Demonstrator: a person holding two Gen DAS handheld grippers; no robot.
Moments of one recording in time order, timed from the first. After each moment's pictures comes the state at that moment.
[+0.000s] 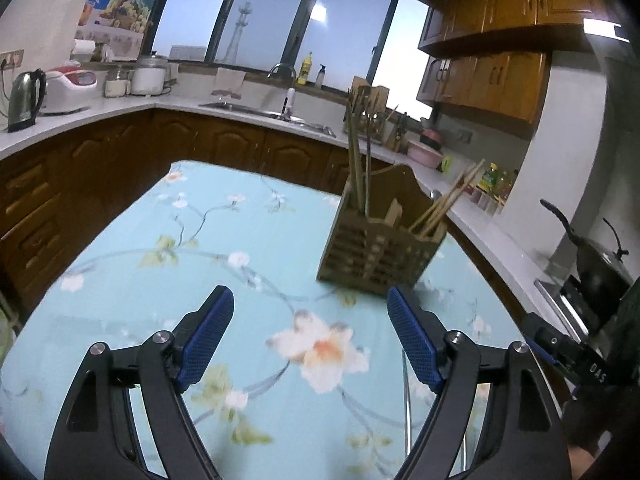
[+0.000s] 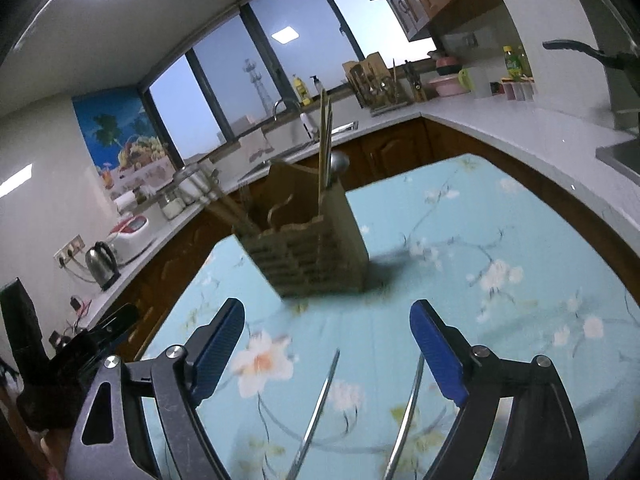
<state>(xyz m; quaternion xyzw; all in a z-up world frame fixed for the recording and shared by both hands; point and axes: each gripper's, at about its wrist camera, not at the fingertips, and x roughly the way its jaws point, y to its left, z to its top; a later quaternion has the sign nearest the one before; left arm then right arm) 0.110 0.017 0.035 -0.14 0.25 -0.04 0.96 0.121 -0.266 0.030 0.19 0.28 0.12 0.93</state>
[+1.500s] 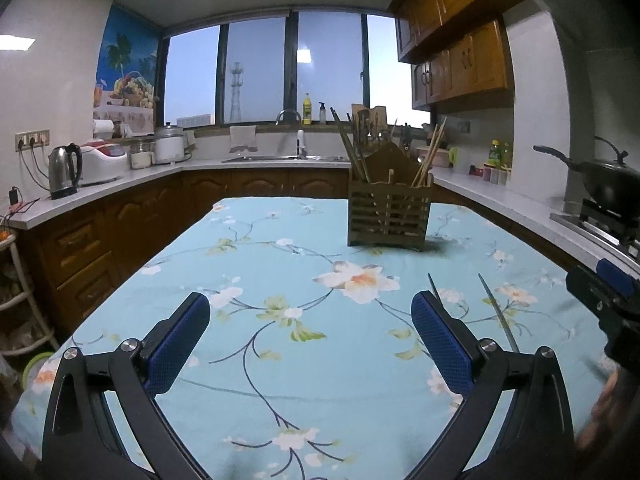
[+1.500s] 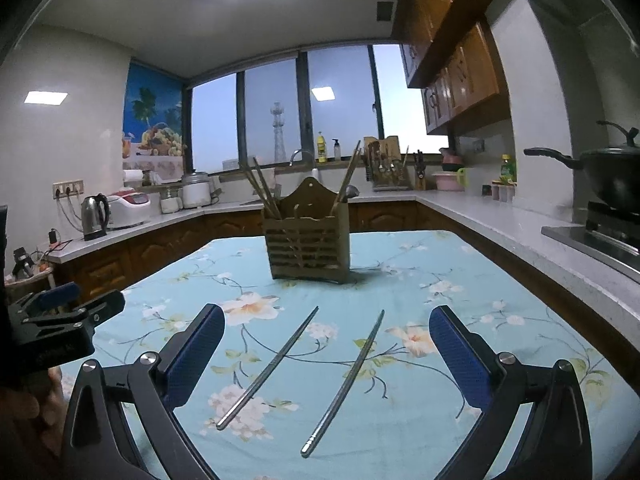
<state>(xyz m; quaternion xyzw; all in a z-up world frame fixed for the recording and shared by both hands) -0.025 -0.006 -0.013 -0.01 0.16 0.02 0.99 -0.031 -0.233 0.010 0.04 0.14 0.08 0.99</state>
